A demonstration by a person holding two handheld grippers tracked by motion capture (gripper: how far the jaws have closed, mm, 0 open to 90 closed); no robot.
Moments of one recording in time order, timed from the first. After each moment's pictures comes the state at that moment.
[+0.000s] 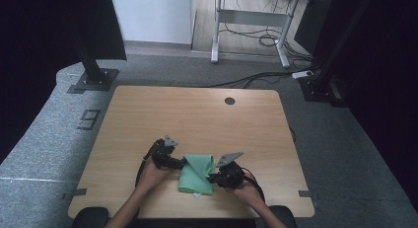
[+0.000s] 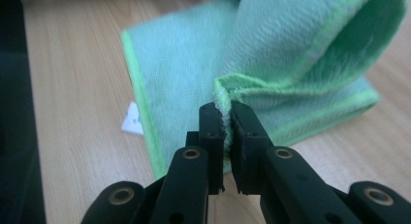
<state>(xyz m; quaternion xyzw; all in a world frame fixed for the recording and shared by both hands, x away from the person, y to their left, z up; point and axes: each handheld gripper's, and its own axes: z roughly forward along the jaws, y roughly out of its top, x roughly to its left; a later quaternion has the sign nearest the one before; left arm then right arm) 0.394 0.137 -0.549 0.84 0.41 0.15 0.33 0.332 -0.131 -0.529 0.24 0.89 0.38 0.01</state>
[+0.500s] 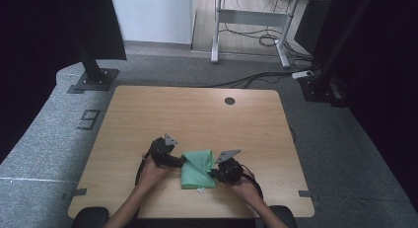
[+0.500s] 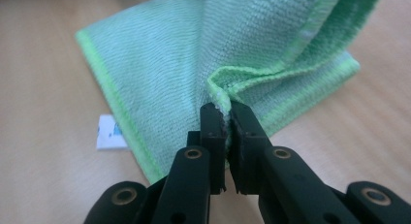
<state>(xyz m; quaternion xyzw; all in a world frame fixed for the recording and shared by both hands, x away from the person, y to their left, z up) 0.402 0.139 -0.547 0.84 0.41 0.17 0.32 0.351 -0.129 -0.535 0.26 0.89 0.36 0.05</state>
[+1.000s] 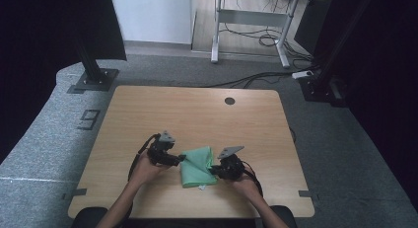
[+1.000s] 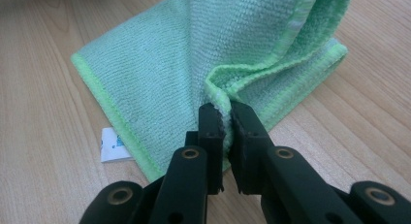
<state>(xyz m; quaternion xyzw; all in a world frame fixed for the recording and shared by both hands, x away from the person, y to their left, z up) 0.392 0.141 -0.504 0.86 0.35 0.10 0.36 0.360 -0.136 -0.538 0.29 0.88 0.38 0.04</state>
